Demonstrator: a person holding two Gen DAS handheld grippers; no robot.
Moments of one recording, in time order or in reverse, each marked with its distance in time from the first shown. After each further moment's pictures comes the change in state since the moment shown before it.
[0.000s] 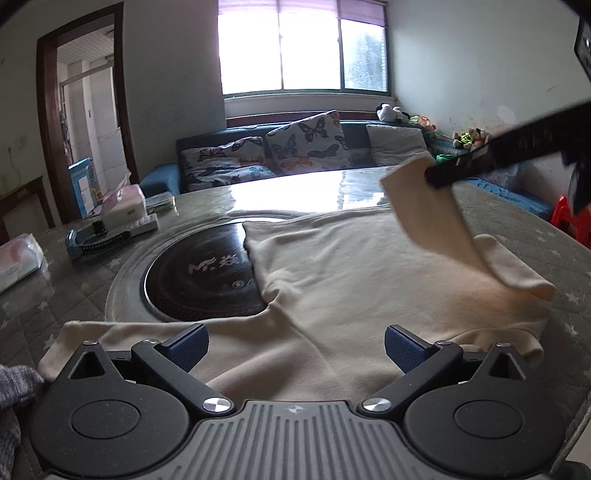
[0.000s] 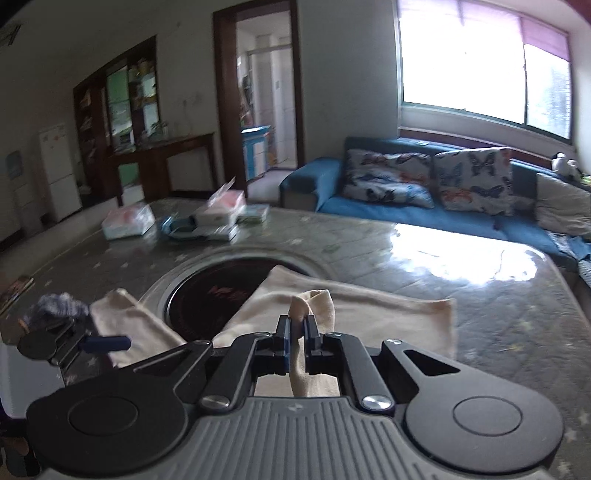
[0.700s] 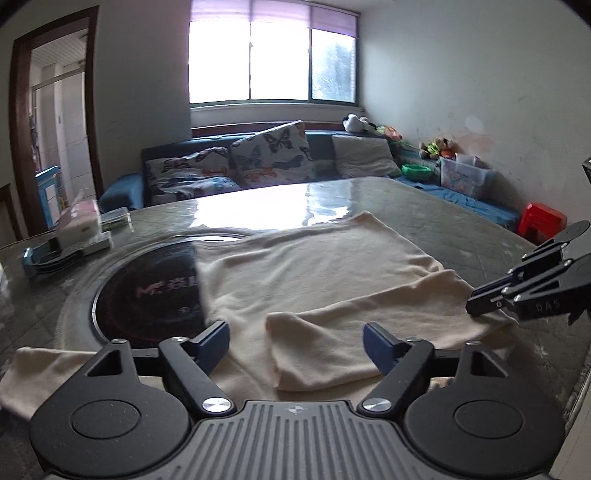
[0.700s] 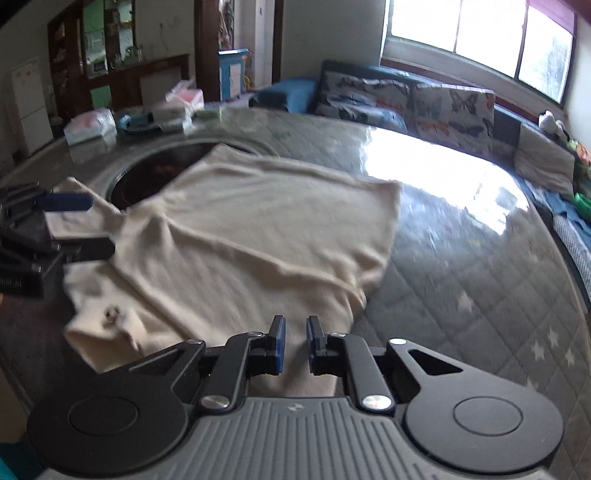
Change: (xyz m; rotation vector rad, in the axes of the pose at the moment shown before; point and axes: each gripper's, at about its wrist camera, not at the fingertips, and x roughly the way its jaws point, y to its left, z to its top) left arm 0.016 -0.030 0.018 0.032 -0.033 -0.125; right arm -0.011 -0.061 -0.080 -0.025 0.251 -0.113
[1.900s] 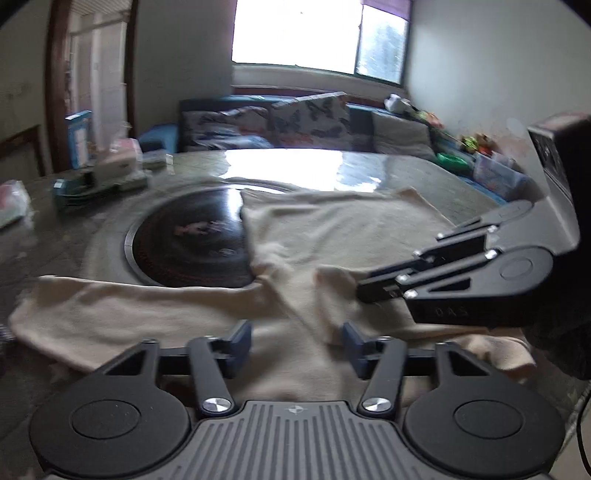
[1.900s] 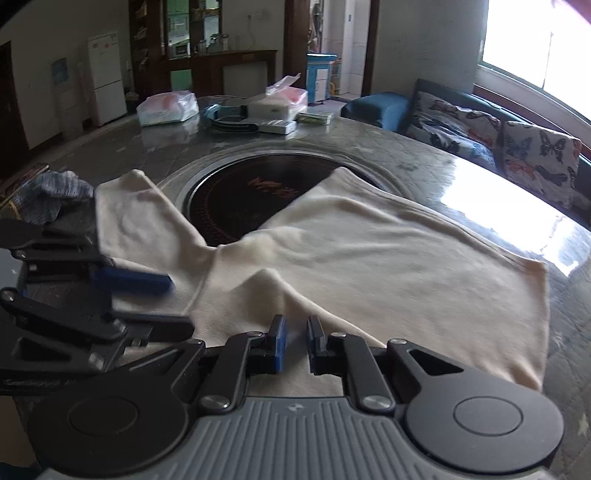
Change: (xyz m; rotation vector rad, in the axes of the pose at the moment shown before) left arm -0.013 0.038 -0.019 -0.170 0.090 0.091; right arm 0.069 0.090 0.056 -0.211 -0.033 0.209
